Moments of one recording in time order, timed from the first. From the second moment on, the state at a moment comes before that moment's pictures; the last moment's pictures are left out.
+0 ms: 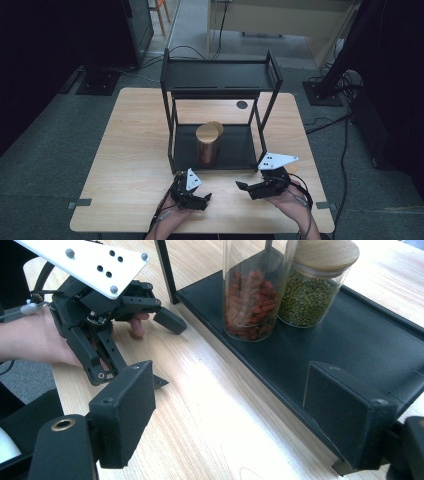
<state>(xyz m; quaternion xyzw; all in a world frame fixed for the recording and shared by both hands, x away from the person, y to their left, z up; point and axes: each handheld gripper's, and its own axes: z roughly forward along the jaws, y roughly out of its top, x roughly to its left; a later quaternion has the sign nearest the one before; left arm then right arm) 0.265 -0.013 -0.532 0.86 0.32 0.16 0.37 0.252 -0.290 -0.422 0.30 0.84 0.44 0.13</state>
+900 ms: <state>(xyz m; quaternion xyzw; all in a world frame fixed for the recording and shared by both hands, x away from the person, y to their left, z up) 0.265 -0.013 -0.532 0.86 0.32 0.16 0.37 0.246 -0.303 -0.414 0.29 0.84 0.44 0.12</state>
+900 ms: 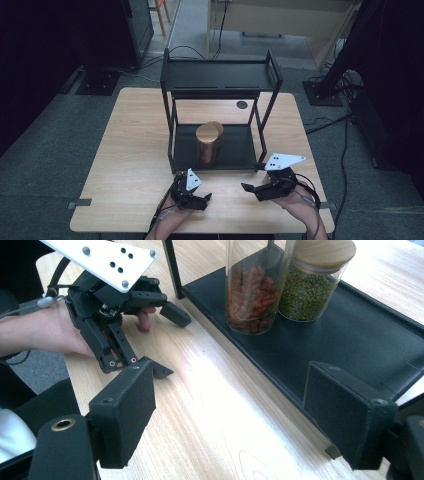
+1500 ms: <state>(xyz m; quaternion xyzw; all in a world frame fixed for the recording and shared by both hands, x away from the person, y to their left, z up) 0.265 -0.012 -0.532 0.86 0.33 0.16 0.37 0.240 -0.314 -0.406 0.29 0.85 0.43 0.11</state>
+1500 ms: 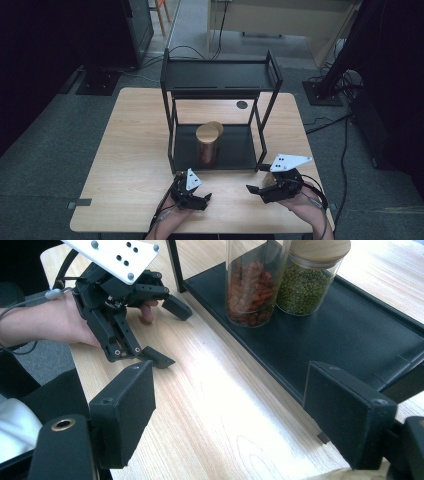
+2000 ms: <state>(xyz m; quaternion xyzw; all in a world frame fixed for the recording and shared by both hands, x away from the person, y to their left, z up) 0.265 -0.013 -0.532 0.86 0.32 0.16 0.37 0.237 -0.321 -0.405 0.28 0.85 0.42 0.11</state>
